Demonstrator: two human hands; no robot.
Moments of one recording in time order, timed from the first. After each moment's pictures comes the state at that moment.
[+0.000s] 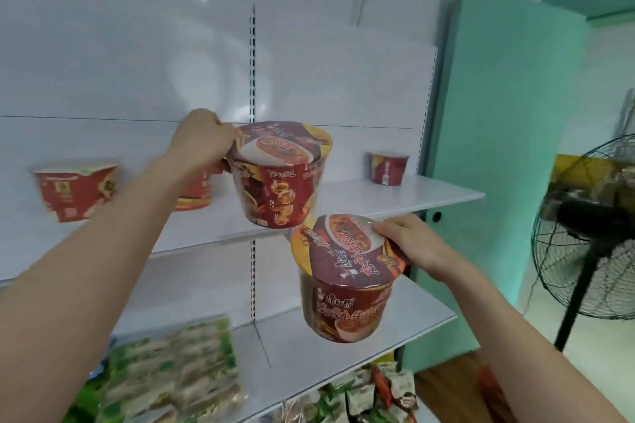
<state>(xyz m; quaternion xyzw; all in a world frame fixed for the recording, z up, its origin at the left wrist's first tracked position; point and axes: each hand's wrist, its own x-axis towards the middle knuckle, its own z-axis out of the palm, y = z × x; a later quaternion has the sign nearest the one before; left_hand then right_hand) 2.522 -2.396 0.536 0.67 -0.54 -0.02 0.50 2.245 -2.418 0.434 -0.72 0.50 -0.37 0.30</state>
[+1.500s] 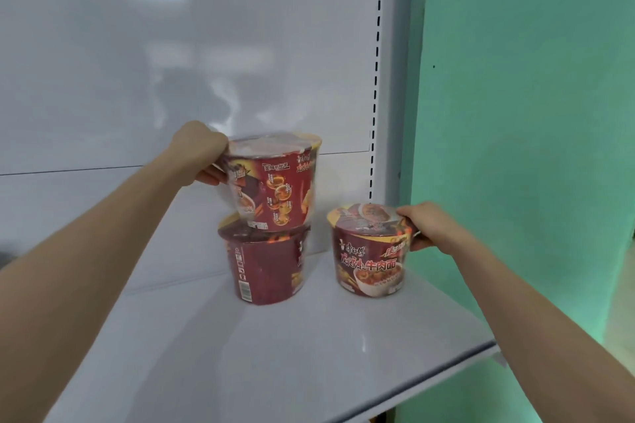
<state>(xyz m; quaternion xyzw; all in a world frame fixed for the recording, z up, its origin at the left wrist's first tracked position) 2.237 -2.967 0.572 0.71 -0.50 -0.10 0.49 1.944 -3.071 0.467 -0.63 0.58 -0.39 0.35</state>
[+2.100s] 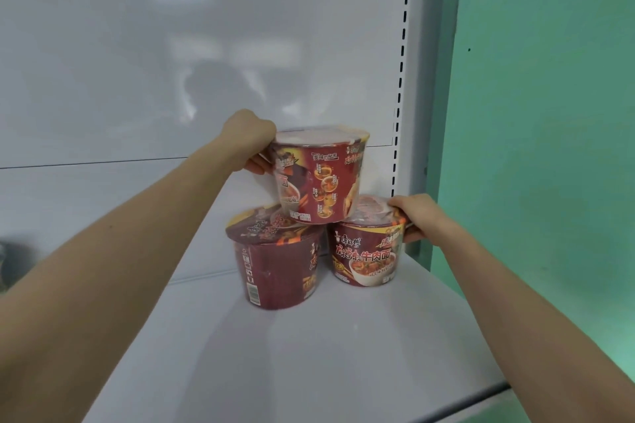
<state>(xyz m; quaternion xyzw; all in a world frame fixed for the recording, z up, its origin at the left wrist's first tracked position) 2.203 -3.001 0.576 0.70 -0.51 -0.13 0.48 1.983 -3.114 0.464 -0.64 0.55 -0.38 0.38</state>
